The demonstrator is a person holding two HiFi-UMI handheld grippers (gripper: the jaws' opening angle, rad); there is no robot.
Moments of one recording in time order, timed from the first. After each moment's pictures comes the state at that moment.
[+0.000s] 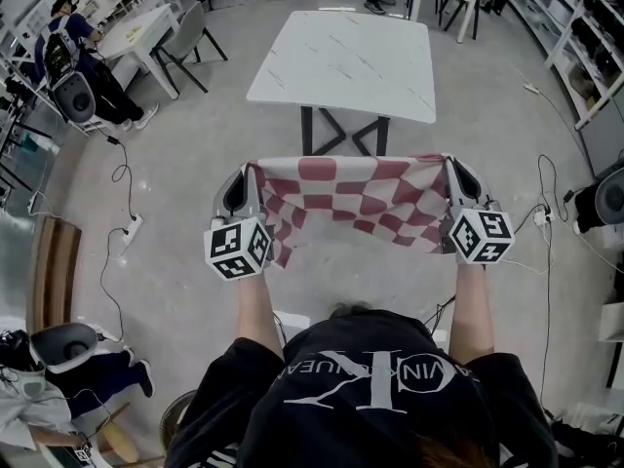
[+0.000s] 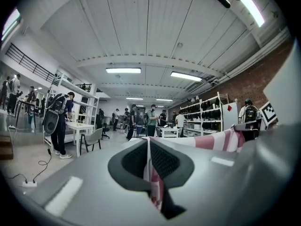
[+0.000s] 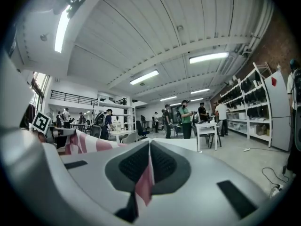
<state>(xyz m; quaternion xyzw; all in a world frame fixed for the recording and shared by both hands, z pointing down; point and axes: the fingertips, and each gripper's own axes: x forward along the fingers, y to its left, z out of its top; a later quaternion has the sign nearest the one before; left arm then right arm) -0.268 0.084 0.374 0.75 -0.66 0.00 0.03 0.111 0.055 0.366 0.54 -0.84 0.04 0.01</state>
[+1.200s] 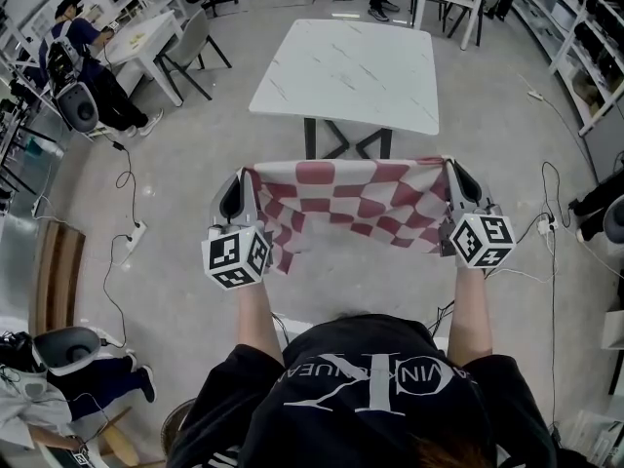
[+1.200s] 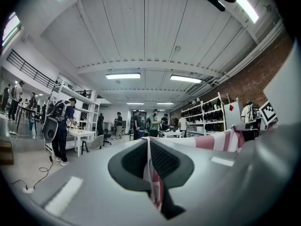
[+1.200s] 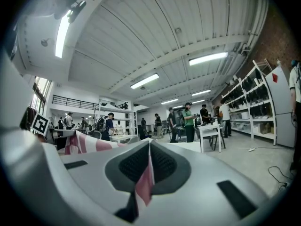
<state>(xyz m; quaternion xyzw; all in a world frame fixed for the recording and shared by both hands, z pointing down) -0.263 0.067 0.349 0.74 -0.67 -0.01 0.00 0.116 0.027 0.355 0.53 -0.85 0.03 -0.02</state>
